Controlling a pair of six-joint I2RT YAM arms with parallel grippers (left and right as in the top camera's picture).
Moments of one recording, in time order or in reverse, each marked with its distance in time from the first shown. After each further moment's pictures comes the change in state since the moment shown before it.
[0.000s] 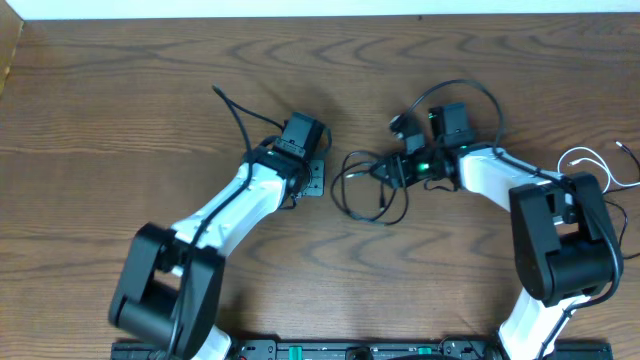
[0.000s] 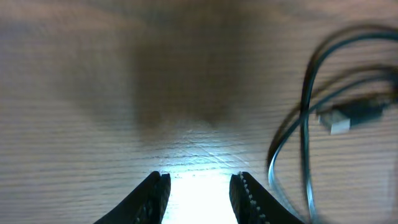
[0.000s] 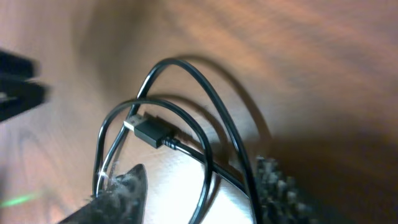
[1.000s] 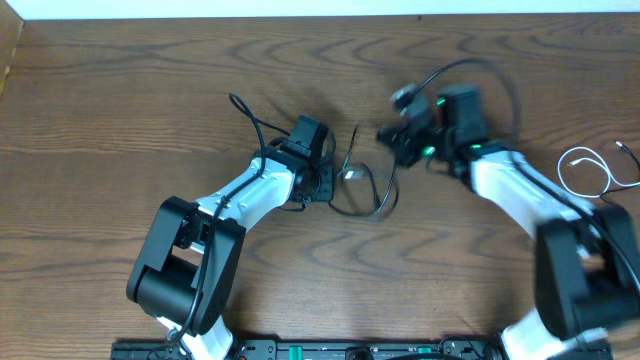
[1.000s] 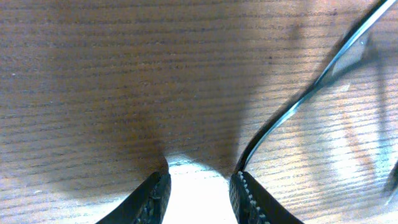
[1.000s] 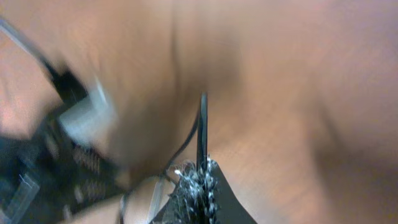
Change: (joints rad) left arm 0.000 0.100 0.002 0.063 0.184 -0.026; right arm -0.040 -0.201 -0.003 0.199 0.031 0.011
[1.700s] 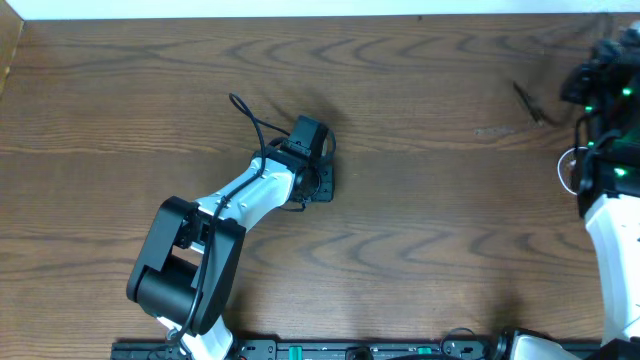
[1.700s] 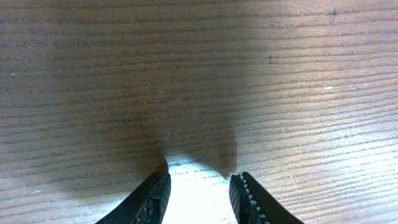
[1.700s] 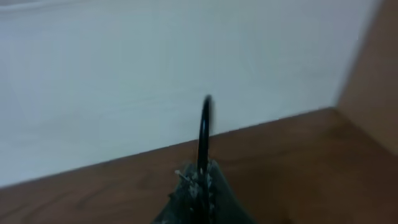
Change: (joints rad) left arm 0.000 0.000 0.000 0.000 0.000 0.000; right arm -0.465 -0.395 0.008 0.142 0.612 0.122
